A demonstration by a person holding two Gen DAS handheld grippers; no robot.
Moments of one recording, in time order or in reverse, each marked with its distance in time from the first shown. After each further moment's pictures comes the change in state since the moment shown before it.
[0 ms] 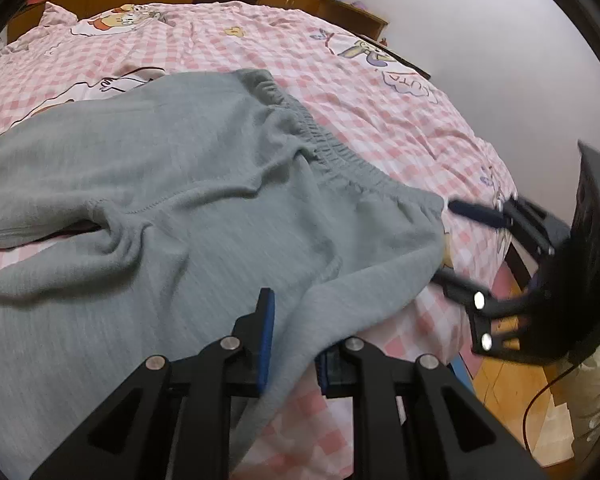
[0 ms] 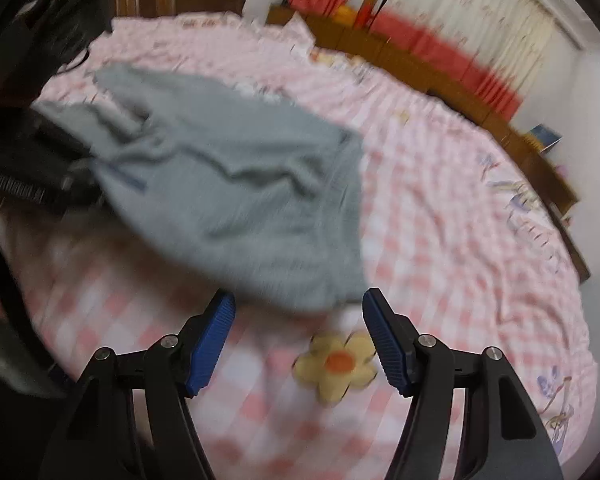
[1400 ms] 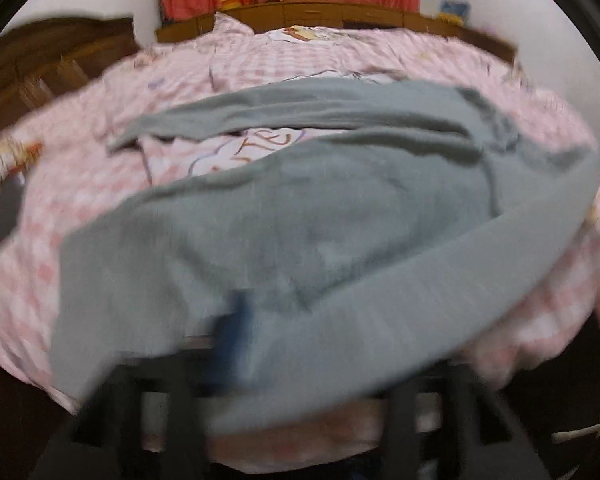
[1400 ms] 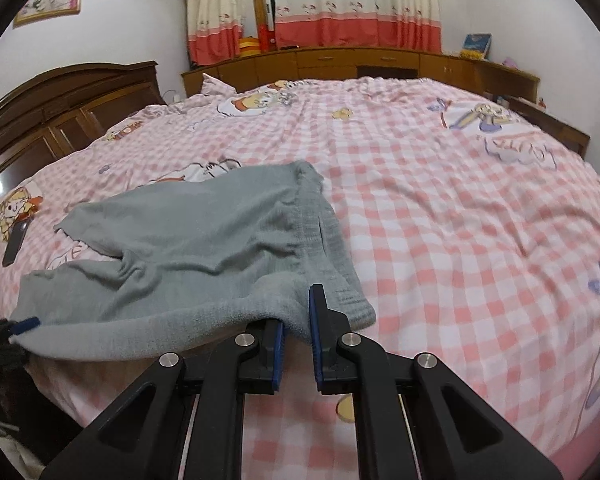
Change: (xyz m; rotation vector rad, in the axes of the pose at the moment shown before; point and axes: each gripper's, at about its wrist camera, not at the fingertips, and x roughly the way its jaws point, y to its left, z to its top) left arm -0.114 0.120 -0.132 -0.192 -0.135 0.518; right arm -0.004 -0.035 0.011 0.529 -0.071 0.074
